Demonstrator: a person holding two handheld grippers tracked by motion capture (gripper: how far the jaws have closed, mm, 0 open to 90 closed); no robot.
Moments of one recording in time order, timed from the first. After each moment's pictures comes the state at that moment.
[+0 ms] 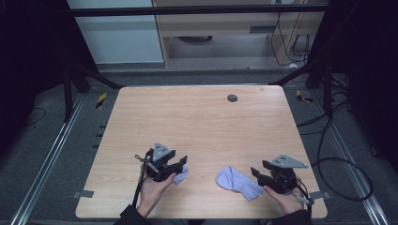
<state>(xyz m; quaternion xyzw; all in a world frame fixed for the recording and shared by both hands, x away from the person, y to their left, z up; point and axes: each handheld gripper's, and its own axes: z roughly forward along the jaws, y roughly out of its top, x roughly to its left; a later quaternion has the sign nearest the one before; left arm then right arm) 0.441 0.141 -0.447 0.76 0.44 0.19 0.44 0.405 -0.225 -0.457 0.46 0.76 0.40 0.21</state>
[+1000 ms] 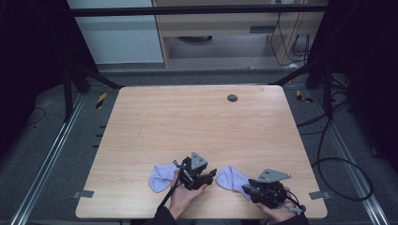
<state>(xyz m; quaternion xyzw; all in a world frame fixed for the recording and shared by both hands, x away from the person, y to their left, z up) 0.433 0.056 -0.480 0.81 0.39 0.14 0.42 0.381 -0.200 -0.481 0.39 0.83 0.37 0.14</state>
